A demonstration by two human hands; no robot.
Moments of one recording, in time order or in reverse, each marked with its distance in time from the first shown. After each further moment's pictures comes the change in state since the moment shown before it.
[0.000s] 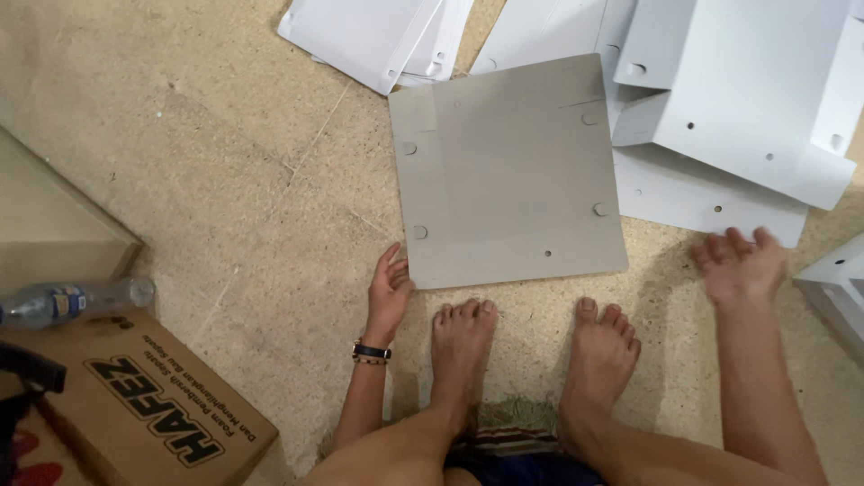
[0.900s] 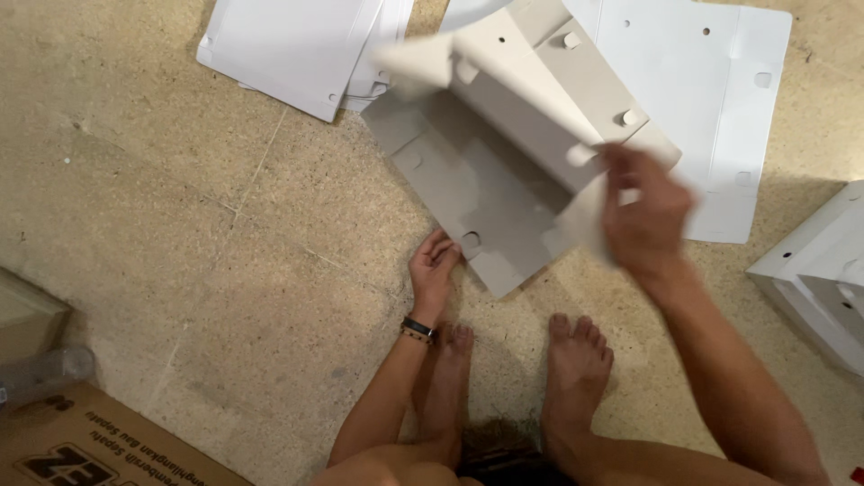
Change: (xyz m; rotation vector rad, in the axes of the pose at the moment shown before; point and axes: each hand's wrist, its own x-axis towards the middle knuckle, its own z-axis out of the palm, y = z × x) left_hand 0.070 -0.022 0.132 -0.426 -0.223 0.210; right_hand -0.074 0.013 0.119 -1.267 -0.669 -1.668
